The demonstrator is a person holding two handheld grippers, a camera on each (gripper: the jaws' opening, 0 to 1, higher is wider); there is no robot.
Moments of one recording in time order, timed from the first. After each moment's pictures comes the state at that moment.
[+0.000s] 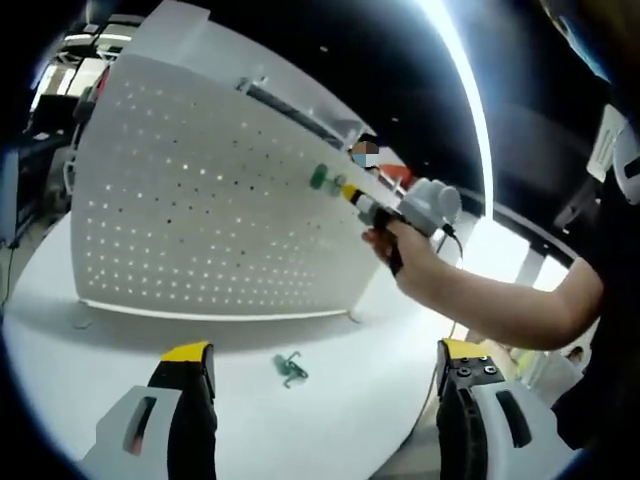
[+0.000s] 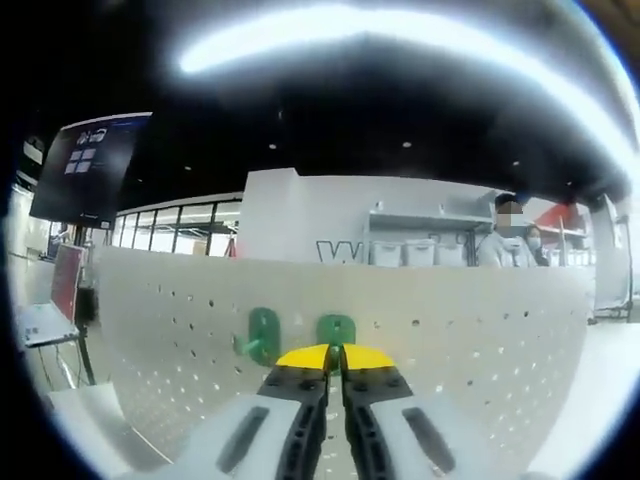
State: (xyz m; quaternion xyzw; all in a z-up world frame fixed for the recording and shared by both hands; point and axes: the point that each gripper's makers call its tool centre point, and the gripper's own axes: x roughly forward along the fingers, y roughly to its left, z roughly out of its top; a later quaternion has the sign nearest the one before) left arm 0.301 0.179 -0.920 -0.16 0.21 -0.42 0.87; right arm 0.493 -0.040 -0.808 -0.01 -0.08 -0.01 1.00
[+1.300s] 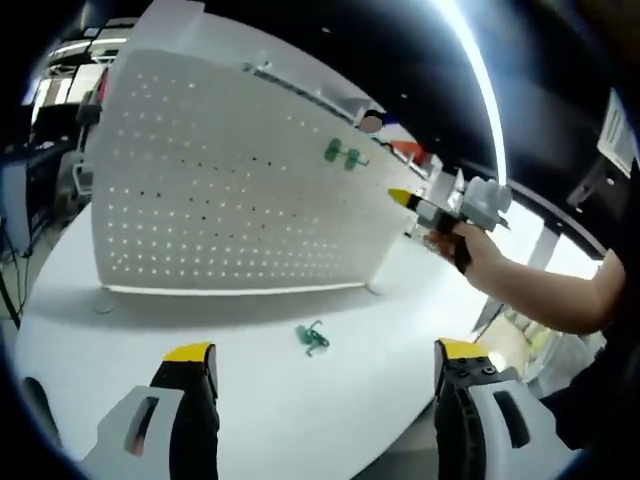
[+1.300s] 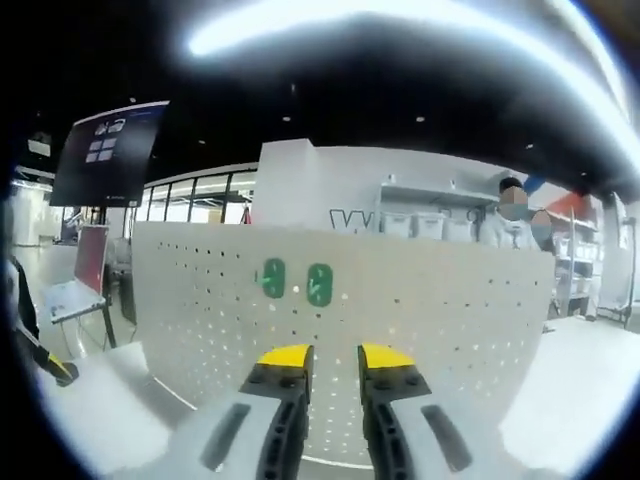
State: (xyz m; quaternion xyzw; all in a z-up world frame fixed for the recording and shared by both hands) left arm 0.284 0.202 -0.945 -0.12 0.24 -0.40 0.87; right arm 0.404 -0.063 -0.847 -0.05 0.00 0.02 1.00
